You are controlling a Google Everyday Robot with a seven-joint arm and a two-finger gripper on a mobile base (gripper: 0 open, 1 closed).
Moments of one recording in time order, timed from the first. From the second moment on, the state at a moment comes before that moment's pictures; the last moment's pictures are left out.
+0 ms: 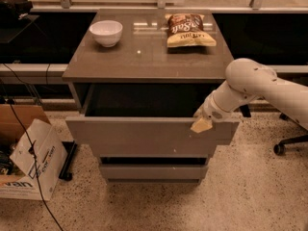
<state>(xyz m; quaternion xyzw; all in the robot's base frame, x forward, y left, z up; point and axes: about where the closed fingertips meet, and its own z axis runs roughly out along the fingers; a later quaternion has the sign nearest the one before) 0.610 -0.167 0.665 -0.56 0.80 0.11 0.18</state>
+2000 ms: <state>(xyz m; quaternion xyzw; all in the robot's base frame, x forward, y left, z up) 0.524 -0.178 0.660 -0.55 0.82 0.14 0.10</state>
